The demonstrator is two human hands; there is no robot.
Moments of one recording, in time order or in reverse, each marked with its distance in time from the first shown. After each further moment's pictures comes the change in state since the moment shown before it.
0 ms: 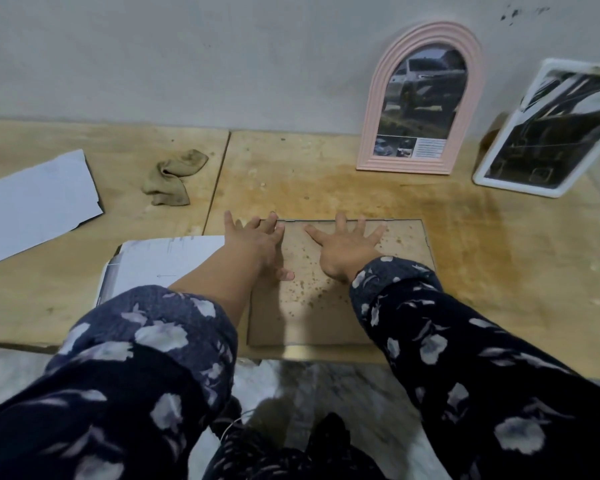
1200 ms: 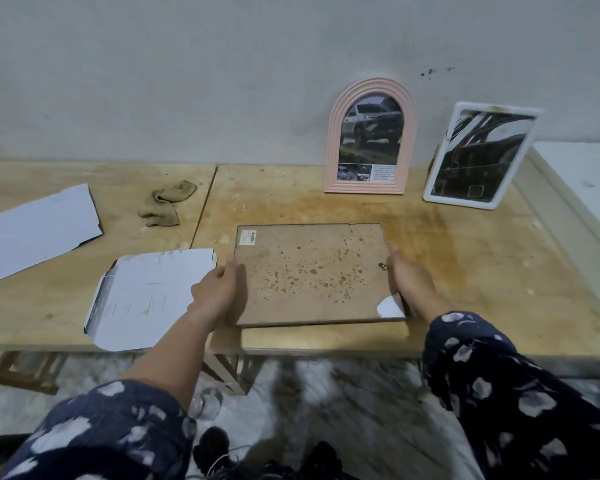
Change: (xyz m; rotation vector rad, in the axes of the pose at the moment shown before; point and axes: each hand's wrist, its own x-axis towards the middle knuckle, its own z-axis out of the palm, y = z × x) left_hand -0.065 0.015 0.064 -1.261 0.360 -0.374; right_hand -0.082 0.136 0.035 1.166 0.270 0.448
